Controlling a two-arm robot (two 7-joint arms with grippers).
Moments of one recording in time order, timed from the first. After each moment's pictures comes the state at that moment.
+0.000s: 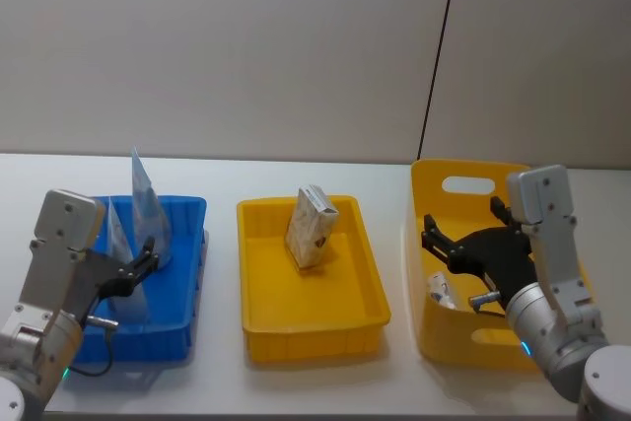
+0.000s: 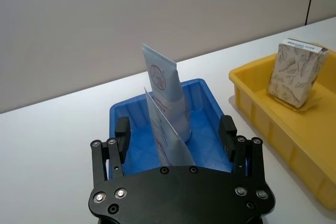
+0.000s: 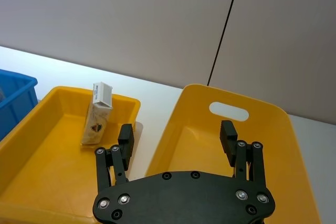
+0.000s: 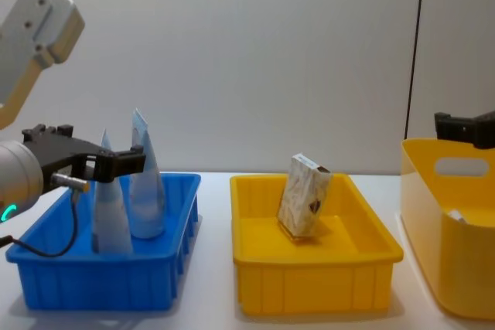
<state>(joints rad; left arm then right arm) -0.25 0.33 0.36 -1.59 -0.16 0.20 0.10 0.15 0.19 -0.15 -1.68 0.02 0.27 0.06</state>
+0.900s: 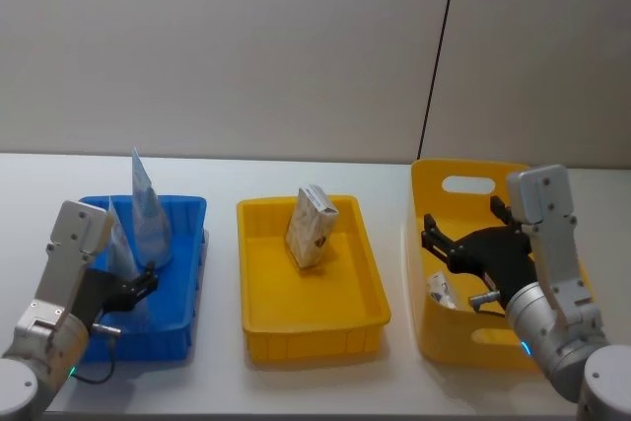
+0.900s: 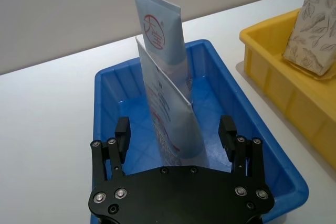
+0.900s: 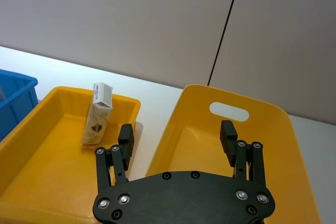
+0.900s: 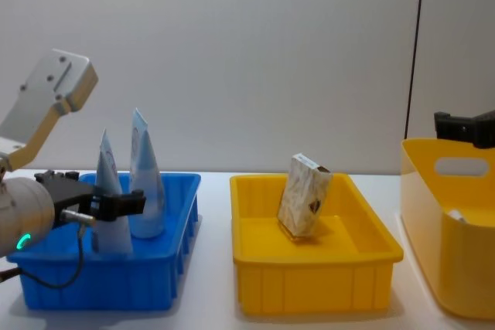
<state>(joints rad) -0.35 0.28 0.36 -1.38 -0.16 0.23 0.04 0.15 0.19 -0.15 -1.68 0.02 0.27 0.07</state>
